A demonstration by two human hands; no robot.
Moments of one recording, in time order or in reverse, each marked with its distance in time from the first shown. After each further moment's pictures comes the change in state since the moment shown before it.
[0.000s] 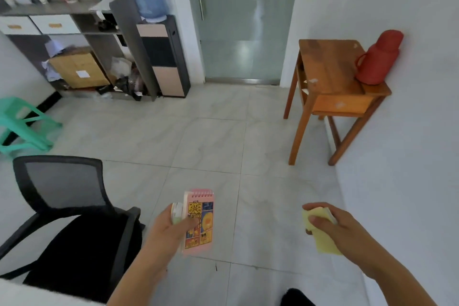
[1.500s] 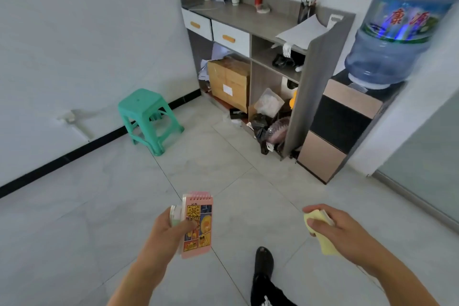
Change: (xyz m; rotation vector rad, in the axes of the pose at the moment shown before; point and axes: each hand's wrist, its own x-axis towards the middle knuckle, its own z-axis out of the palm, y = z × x) left_hand 0.727 0.296 -0.522 -0.402 0.663 -0.176; right_hand 0.871 -0.664 0.449 -0.448 -0.636 -0.265
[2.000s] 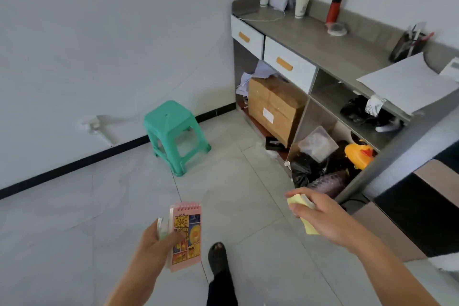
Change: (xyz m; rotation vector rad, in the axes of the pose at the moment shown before) left_hand 0.284 0.156 -0.070 -0.141 0.229 -0.092; right_hand 0.364 -0.258 -0.001 -0.251 -0.236 -0.191
